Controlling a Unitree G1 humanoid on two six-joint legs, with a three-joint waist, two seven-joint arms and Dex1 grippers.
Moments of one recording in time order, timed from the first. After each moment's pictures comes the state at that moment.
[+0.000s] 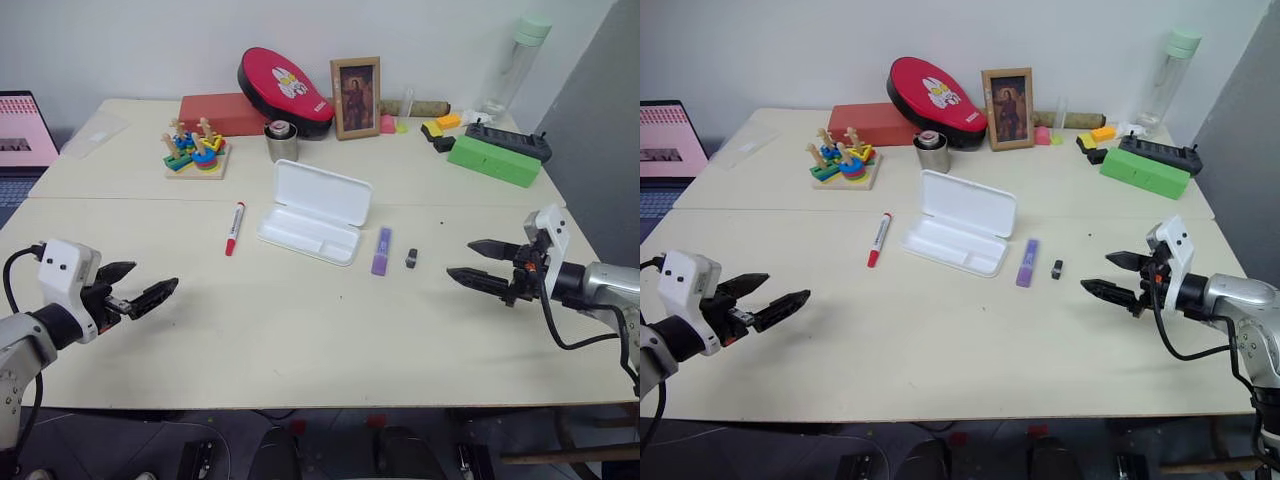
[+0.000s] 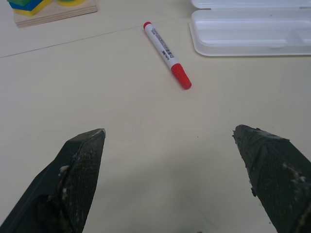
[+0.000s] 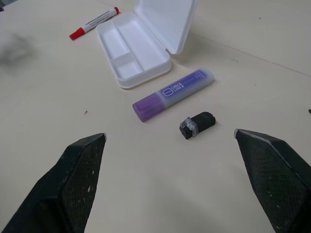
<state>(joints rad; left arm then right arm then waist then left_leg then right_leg) 0.10 0.87 0.53 -0.15 -0.56 0.58 -0.77 -0.26 -0.85 -0.17 -0.18 0.65 0.73 0.90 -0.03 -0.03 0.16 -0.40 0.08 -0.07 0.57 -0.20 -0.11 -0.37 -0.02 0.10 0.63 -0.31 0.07</state>
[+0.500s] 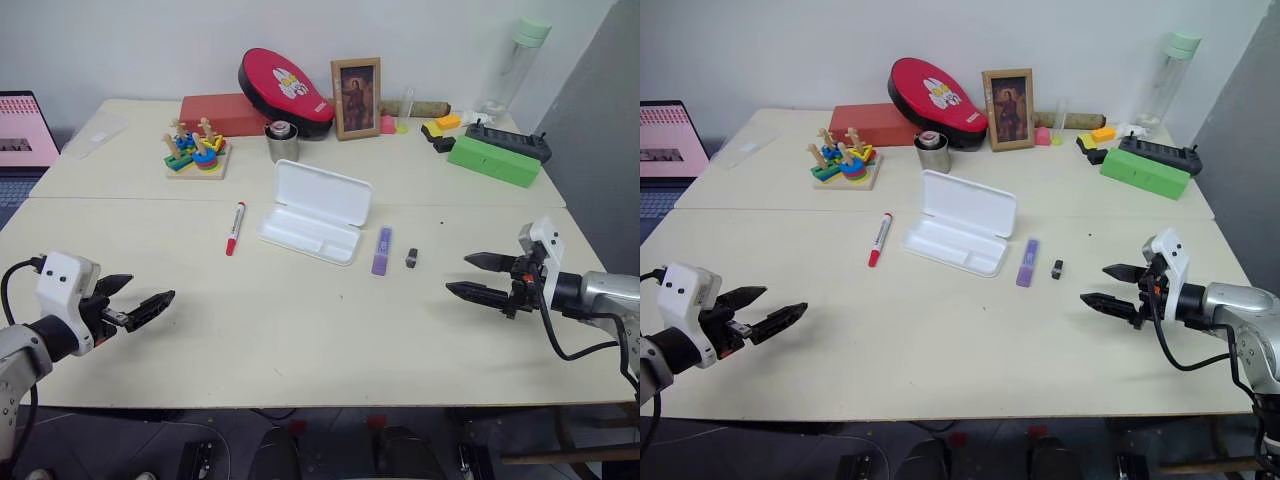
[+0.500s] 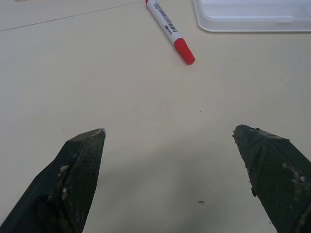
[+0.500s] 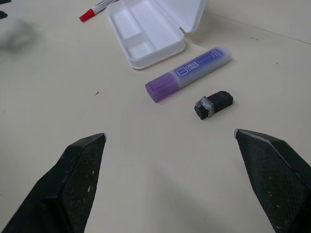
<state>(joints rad) 0.14 0.87 0.54 -0.15 -0.54 0.58 -0.78 -0.24 -0.86 -0.15 -0.18 0.62 0.73 0.96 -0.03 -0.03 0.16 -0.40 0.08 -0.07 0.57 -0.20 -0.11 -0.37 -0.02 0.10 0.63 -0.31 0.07</state>
